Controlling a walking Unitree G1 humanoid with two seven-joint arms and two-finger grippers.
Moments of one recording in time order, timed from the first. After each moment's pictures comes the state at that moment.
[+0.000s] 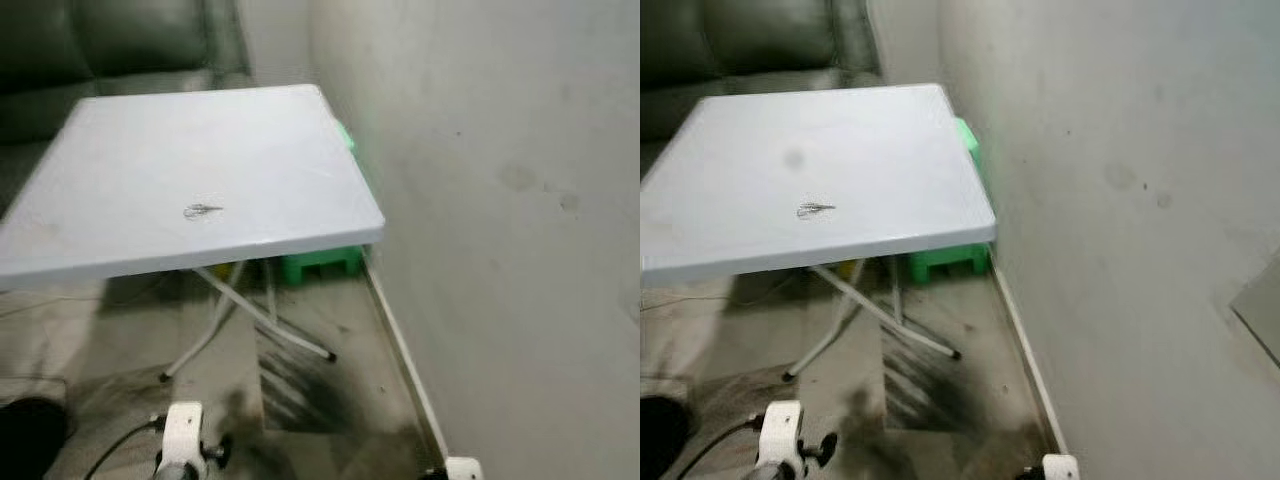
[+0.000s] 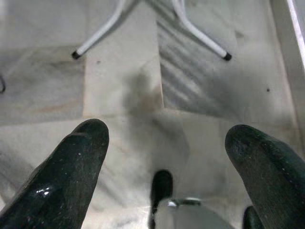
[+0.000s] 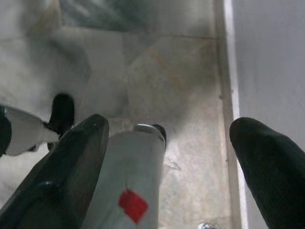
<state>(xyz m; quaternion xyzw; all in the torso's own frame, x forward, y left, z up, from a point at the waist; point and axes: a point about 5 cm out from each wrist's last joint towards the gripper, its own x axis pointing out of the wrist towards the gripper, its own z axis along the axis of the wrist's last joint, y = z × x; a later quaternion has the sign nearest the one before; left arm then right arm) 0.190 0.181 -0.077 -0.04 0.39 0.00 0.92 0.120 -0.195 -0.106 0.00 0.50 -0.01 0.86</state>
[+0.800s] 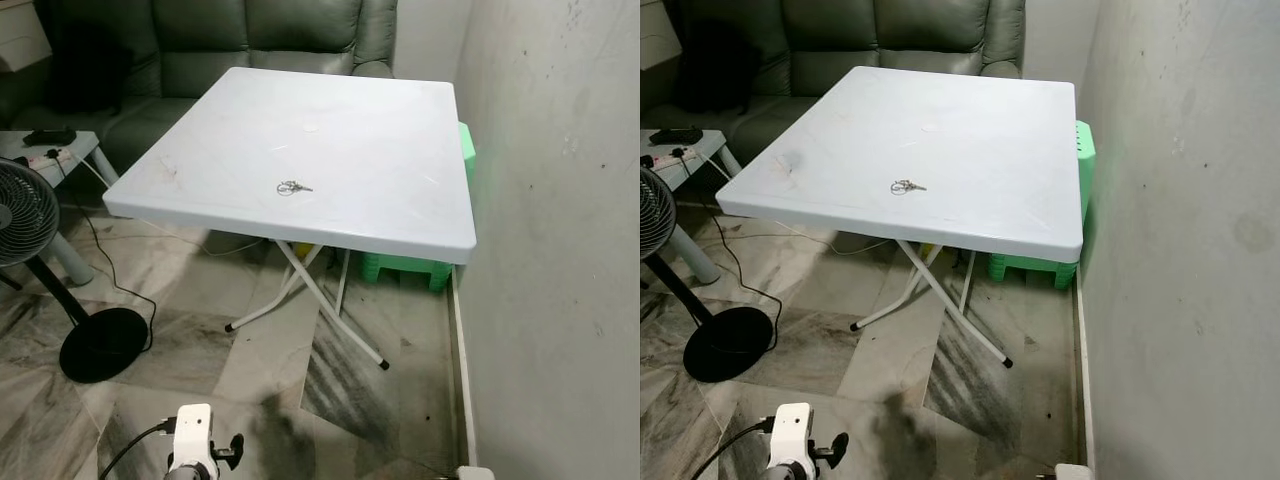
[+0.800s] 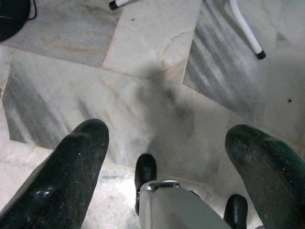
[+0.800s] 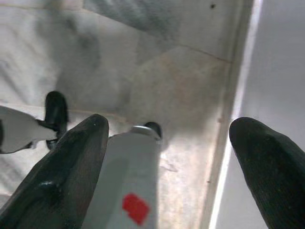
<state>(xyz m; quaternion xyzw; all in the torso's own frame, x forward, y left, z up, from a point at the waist) 0.185 0.182 -0.080 -0.05 0.40 0.01 0.91 0.118 -0.192 -0.106 0.02 0.50 -0.02 0.86</state>
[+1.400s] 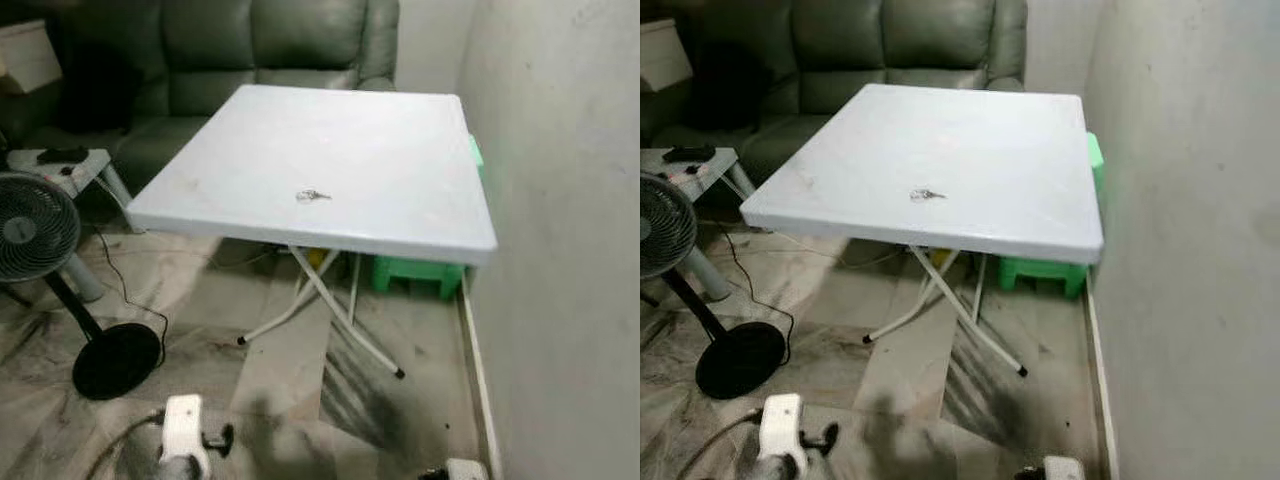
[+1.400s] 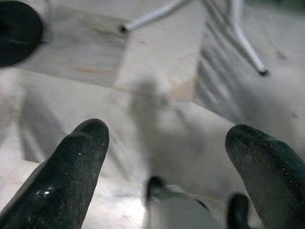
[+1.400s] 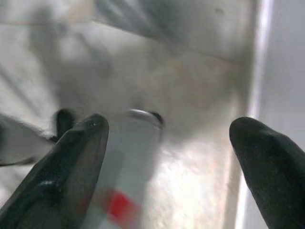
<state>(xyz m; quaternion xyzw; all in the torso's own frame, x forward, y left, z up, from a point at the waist) 0.186 0.174 -0.080 -0.06 0.40 0.00 0.91 0.114 -0.204 -0.106 0.02 0.51 -0.04 0.86</state>
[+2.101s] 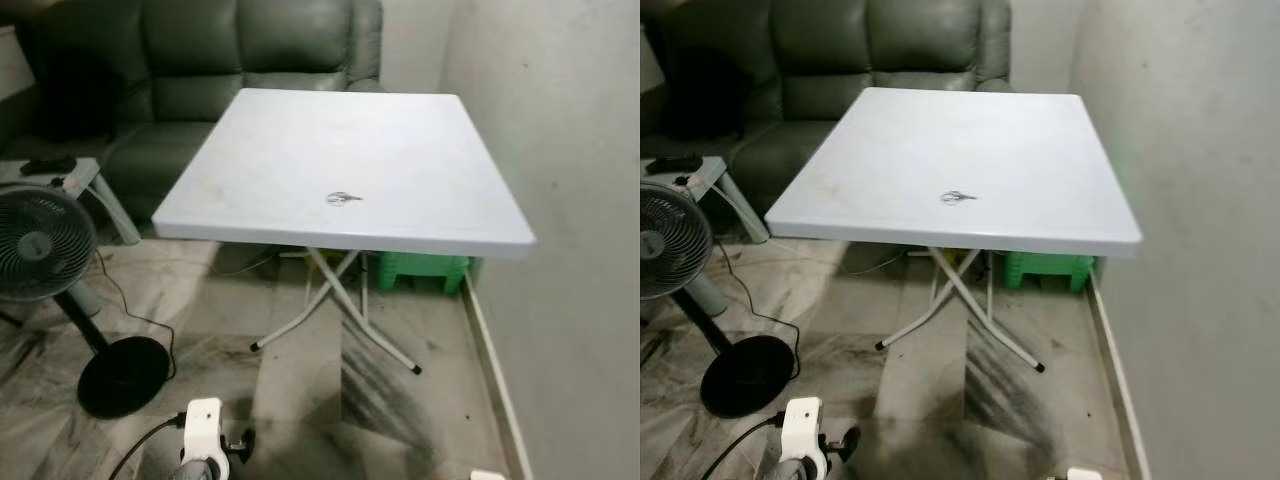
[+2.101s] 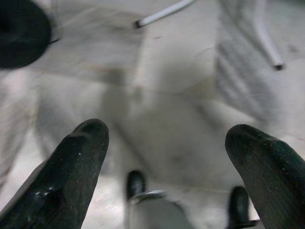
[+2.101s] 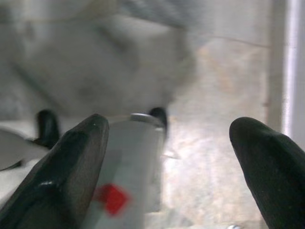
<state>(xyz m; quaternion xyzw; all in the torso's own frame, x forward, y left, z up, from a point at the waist) 0.183 0.184 -0.081 -0.06 0.41 0.01 0.91 0.117 -0.199 -0.106 0.03 0.50 -0.05 0.86</state>
